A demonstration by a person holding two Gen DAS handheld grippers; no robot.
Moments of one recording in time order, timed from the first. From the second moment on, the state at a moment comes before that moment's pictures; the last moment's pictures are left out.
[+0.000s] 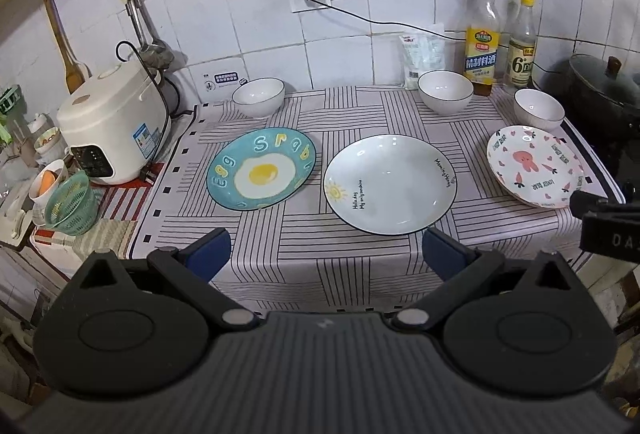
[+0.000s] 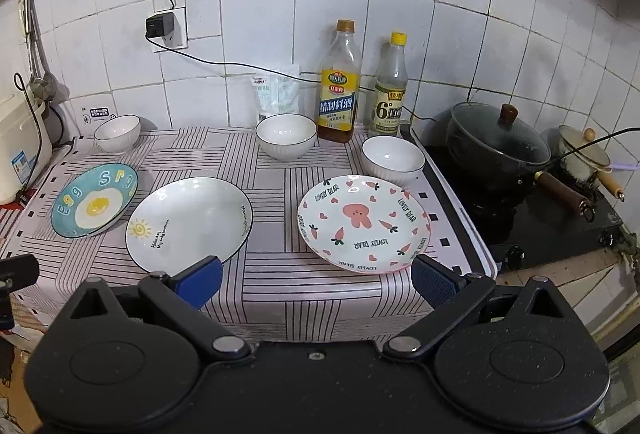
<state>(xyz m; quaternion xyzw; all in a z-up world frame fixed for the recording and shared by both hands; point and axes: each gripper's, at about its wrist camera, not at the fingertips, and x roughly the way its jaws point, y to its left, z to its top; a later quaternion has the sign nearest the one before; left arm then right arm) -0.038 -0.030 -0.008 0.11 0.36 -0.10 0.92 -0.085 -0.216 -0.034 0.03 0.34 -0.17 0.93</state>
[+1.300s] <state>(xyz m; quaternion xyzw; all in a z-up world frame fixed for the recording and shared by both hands) -0.036 -0.026 -0.017 0.08 0.36 -0.09 0.92 -0.097 -0.209 -0.039 0.00 0.30 -0.14 0.95</state>
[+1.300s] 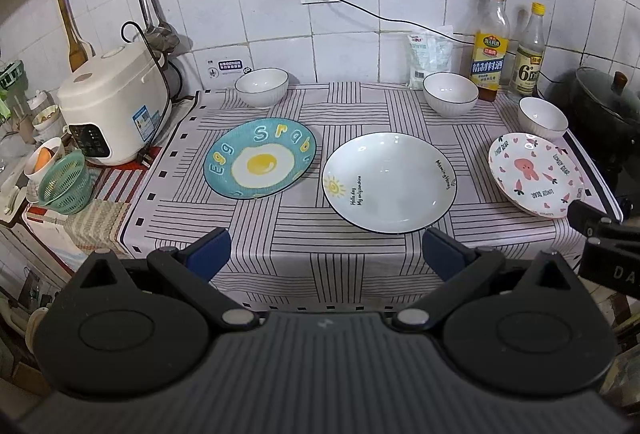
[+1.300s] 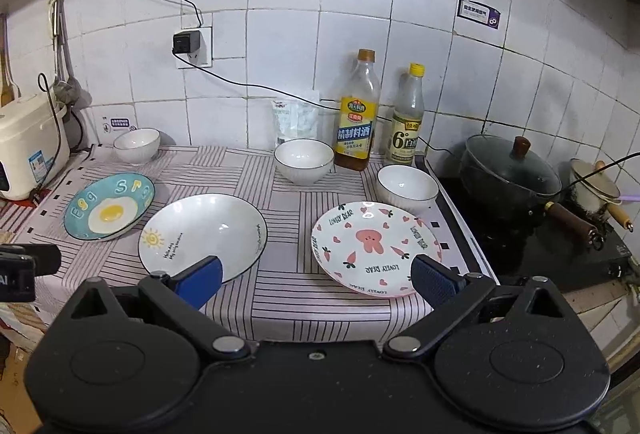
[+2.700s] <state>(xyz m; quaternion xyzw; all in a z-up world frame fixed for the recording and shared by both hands) 0.172 -0.018 -0.179 -0.02 0.49 -0.17 0.86 0.082 -0.250 -0.205 0.18 0.36 0.02 0.91</state>
